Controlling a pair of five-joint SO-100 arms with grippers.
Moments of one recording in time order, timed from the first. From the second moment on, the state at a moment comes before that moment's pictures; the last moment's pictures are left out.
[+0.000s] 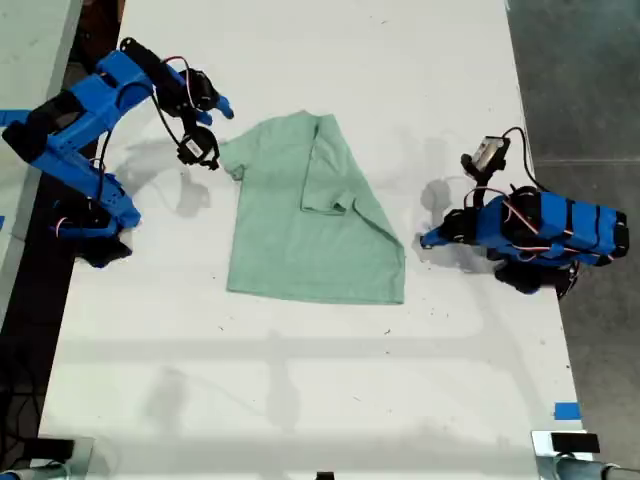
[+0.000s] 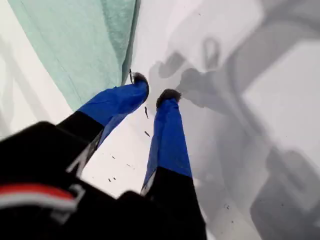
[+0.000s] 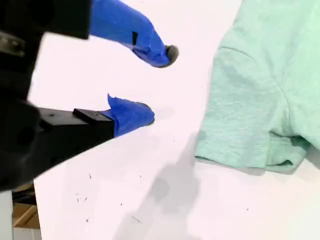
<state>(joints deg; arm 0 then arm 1) -57.2 112.1 108.2 70.0 33.9 13.5 200.6 174.0 80.6 -12.7</state>
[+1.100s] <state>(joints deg) -59.3 88.7 106.4 64.8 36.9 13.5 200.6 174.0 80.6 -12.7</state>
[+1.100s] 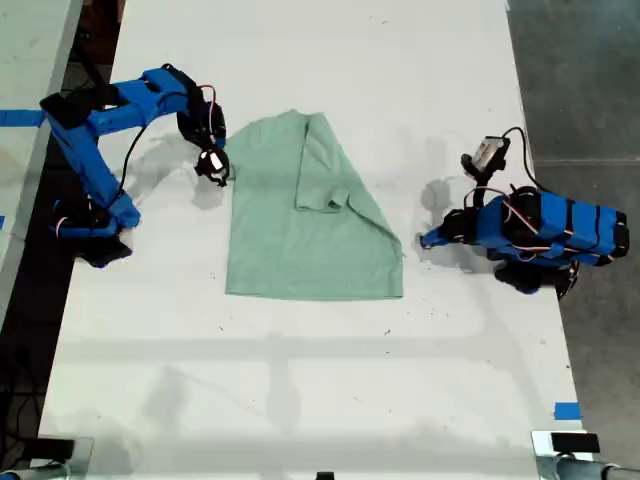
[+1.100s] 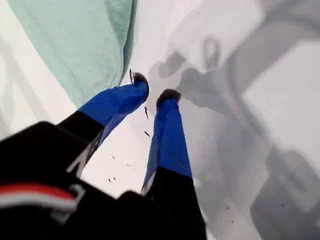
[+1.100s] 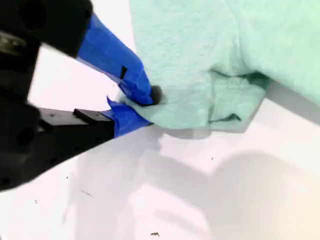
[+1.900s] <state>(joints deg) -28.7 60.5 52.8 77.3 23.2 13.5 200.6 174.0 80.6 -12.7</state>
